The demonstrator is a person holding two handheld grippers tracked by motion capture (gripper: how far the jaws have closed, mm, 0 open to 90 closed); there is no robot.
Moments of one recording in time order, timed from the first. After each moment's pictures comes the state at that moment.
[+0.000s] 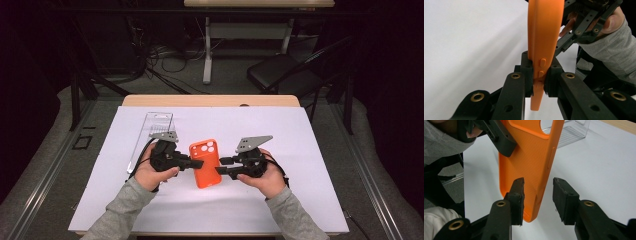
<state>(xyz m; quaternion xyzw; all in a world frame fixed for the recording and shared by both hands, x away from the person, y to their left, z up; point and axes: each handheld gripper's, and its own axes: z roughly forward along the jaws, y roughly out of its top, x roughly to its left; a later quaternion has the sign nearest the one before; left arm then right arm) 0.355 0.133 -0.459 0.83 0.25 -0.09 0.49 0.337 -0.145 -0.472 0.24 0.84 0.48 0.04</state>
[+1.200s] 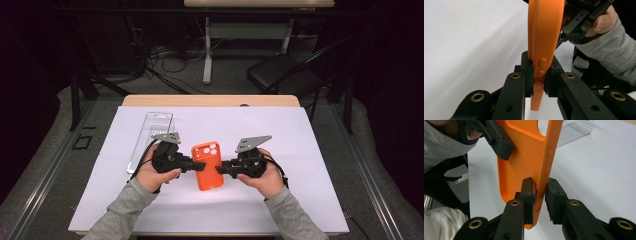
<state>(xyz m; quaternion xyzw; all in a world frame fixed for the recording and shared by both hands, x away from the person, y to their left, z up) 0.353 0.128 -0.460 0.83 0.25 -0.10 0.49 0.338 -0.144 -0.476 0.25 0.84 0.48 0.02</state>
